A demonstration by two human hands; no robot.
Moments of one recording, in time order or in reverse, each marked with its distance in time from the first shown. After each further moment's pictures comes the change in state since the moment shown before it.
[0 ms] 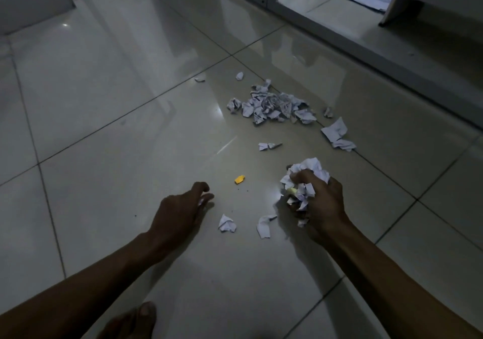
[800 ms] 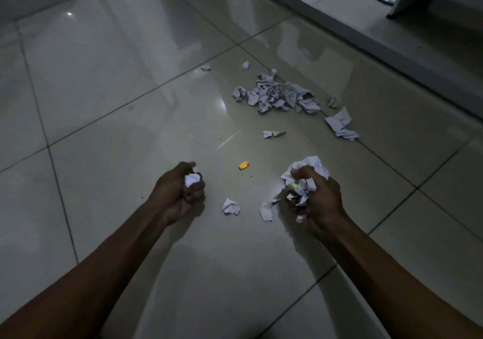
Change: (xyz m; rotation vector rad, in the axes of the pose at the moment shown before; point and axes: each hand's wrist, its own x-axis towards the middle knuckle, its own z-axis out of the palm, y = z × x) left_hand 0.022 0.007 -0.018 -1.813 -0.014 -1.233; right_hand -0.015 0.012 -0.006 0.026 -0.019 0.076
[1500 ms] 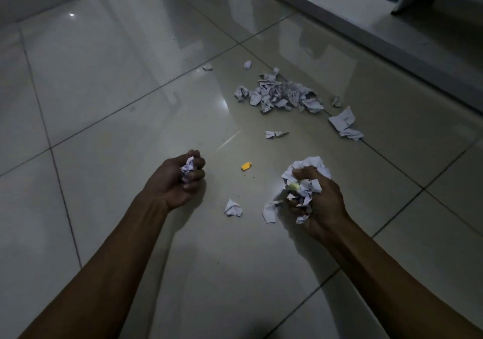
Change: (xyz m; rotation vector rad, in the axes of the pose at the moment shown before) left_hand 0.010 0.028 -0.001 0.015 -0.180 -0.058; right_hand 0.016 0.013 -0.002 0.220 -0.155 0.038
